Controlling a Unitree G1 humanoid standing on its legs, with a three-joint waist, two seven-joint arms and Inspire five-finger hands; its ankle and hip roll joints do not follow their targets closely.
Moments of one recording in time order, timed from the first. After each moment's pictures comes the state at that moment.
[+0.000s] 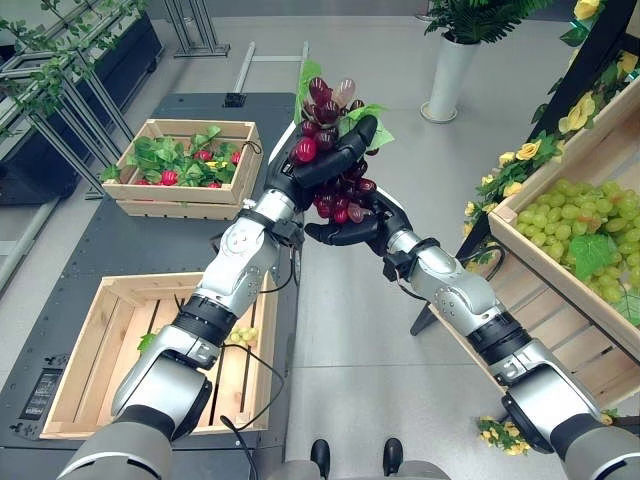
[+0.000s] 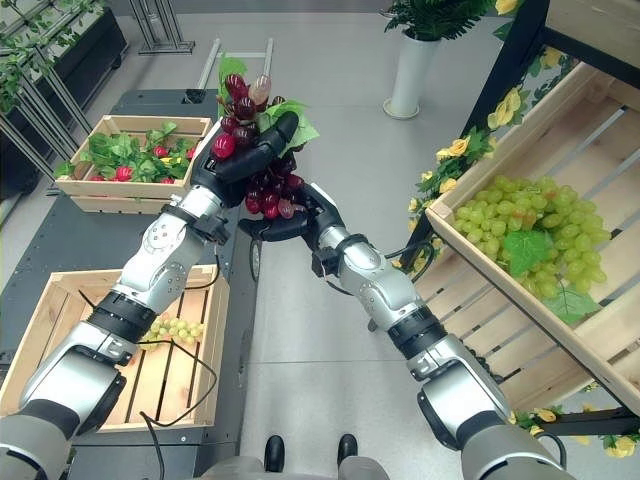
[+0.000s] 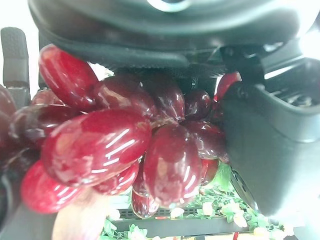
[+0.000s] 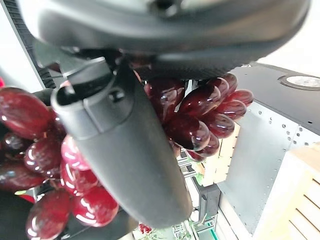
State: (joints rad) left arm -0.79 0.48 -0.42 0.41 -0.78 -0.21 -0.12; right arm -0.75 -0.33 0.49 0.32 0.75 0.18 -0.03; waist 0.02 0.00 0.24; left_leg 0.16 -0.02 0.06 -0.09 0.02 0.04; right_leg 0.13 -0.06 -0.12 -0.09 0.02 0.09
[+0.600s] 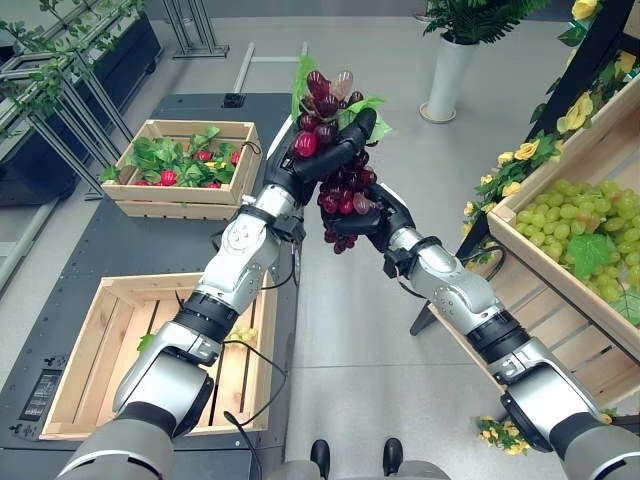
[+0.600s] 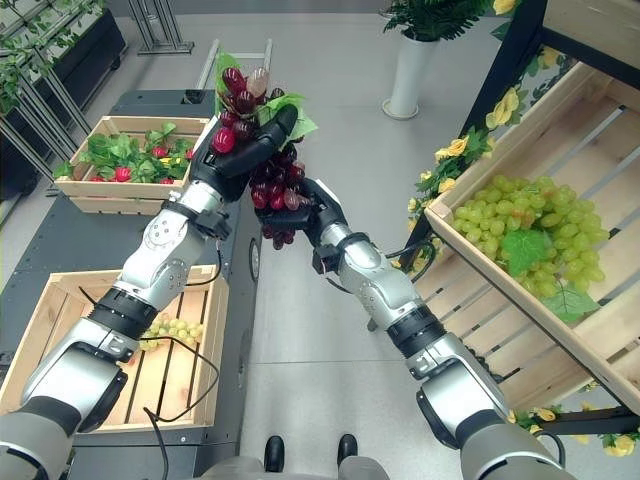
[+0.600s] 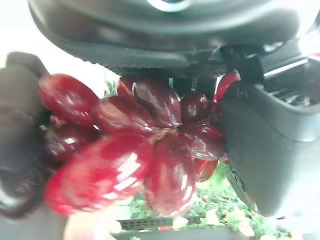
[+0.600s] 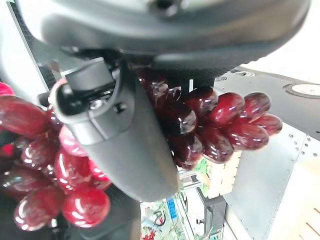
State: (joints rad) left arm -0.80 0.48 -0.42 0.45 -0.74 -0.21 -0.07; right arm -0.75 -0.33 0.49 0.36 0.76 0.15 -0.07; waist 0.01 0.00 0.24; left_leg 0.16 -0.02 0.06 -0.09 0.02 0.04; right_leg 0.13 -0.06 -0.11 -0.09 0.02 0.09
